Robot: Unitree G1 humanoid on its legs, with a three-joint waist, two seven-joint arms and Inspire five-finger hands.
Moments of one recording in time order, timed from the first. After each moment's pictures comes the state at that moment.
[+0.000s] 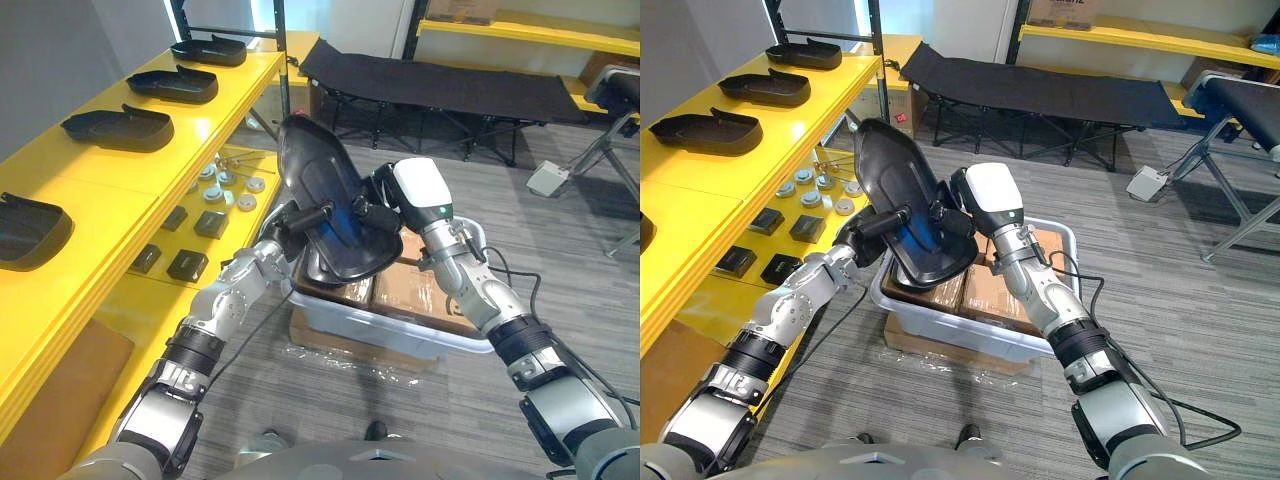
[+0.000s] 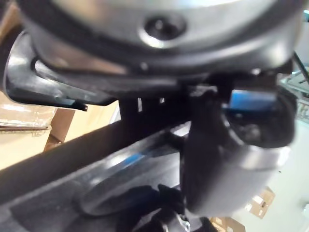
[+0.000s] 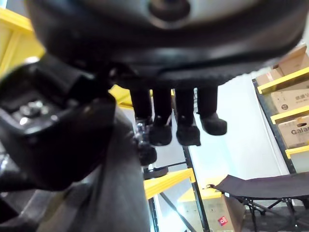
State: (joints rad) left arm -0.40 0.31 -0.28 0.25 -0.83 0.24 -0.01; right arm -0.49 -0.45 0.38 0.41 -0.77 -0.21 -0.41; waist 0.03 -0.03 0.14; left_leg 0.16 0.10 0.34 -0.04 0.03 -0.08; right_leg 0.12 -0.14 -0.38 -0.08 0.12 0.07
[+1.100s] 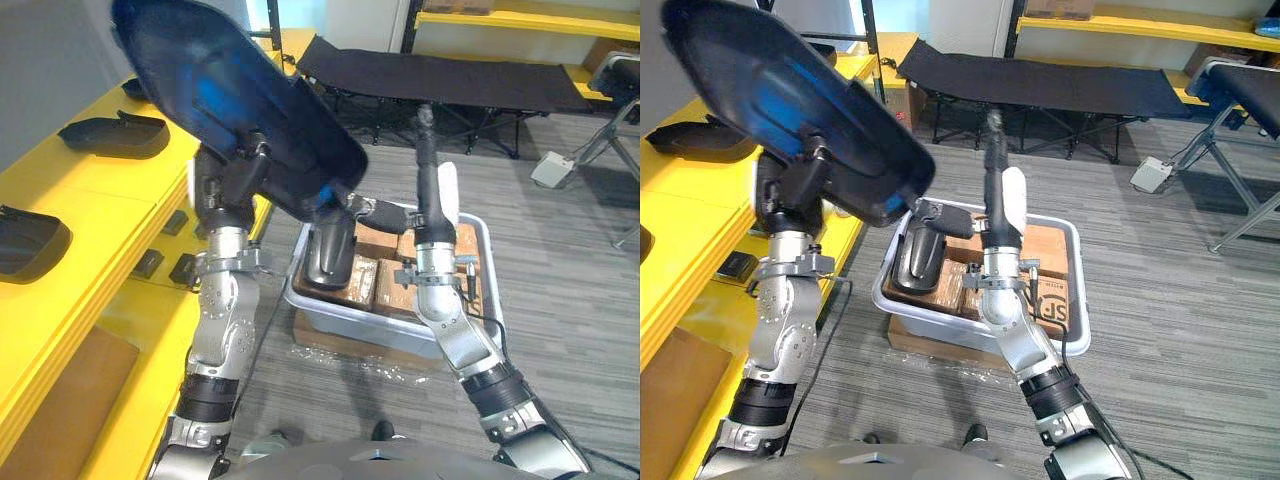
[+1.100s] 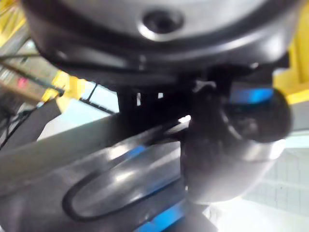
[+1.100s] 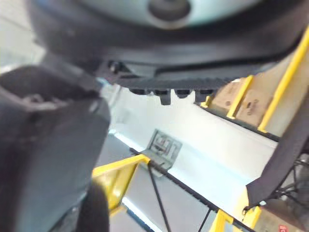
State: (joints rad) left arm -0.14 0.09 -0.05 -0.18 -0.28 -0.28 0.30; right arm -0.19 -0.23 0.25 0.06 -0.30 -0.19 -0.56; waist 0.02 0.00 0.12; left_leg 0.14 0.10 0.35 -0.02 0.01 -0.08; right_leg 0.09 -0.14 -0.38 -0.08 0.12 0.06
